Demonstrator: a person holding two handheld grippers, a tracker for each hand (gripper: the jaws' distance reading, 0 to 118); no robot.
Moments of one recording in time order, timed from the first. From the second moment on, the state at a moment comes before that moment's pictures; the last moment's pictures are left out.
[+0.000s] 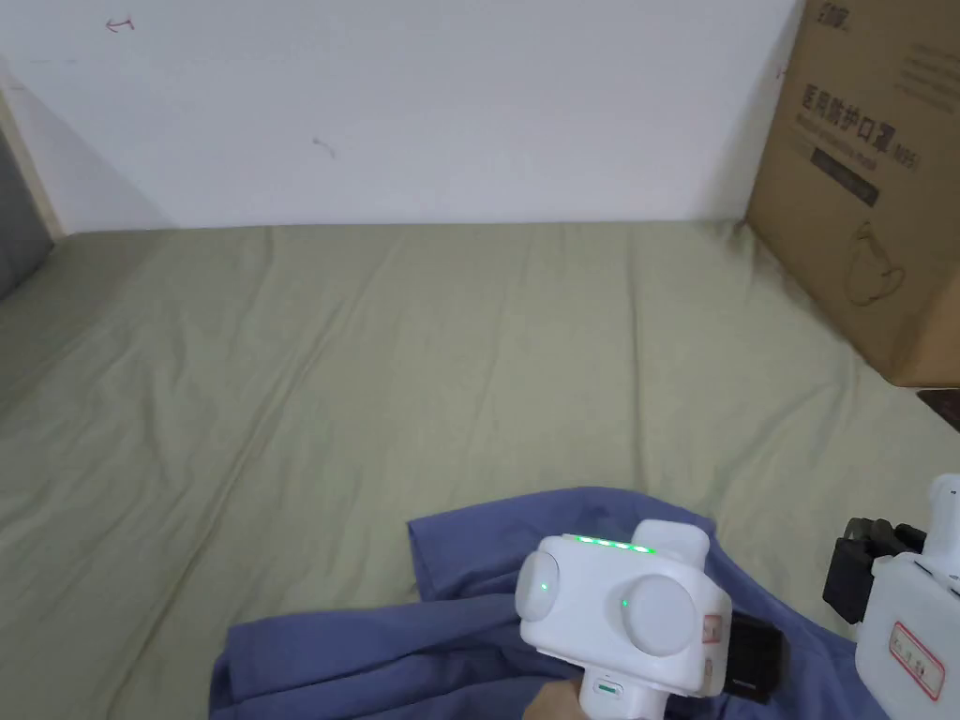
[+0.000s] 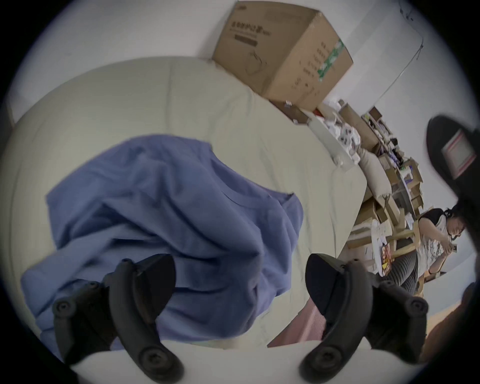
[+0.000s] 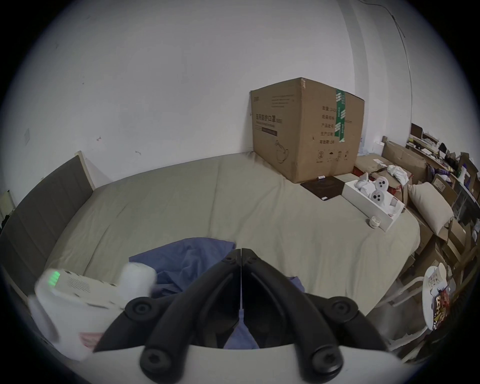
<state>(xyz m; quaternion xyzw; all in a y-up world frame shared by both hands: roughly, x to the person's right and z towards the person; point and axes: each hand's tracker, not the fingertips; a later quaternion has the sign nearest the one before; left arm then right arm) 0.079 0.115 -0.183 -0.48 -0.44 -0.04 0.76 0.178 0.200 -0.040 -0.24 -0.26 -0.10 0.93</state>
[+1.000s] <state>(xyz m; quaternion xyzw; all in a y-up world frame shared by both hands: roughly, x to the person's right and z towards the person) -0.205 0.037 -0.335 -0.57 -0.07 0.06 0.82 0.104 0.141 -0.104 -0.37 -0.15 -0.03 0.92</state>
